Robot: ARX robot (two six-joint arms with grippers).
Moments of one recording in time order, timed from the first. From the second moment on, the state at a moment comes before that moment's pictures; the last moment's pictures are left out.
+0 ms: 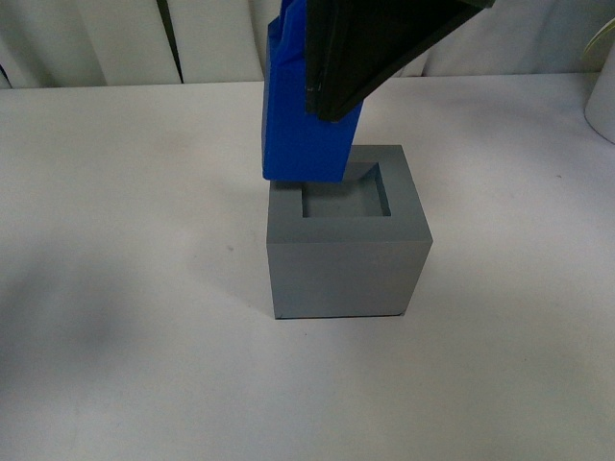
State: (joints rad) left arm 0.00 0.00 0.02 0.00 0.00 0.00; right arm 0.52 2.01 1.89 -1.22 -0.23 -1.09
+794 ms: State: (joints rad) left arm 0.00 0.00 0.02 0.00 0.00 0.00; right arm 0.50 1.98 1.84 -1.24 -0.22 -1.11
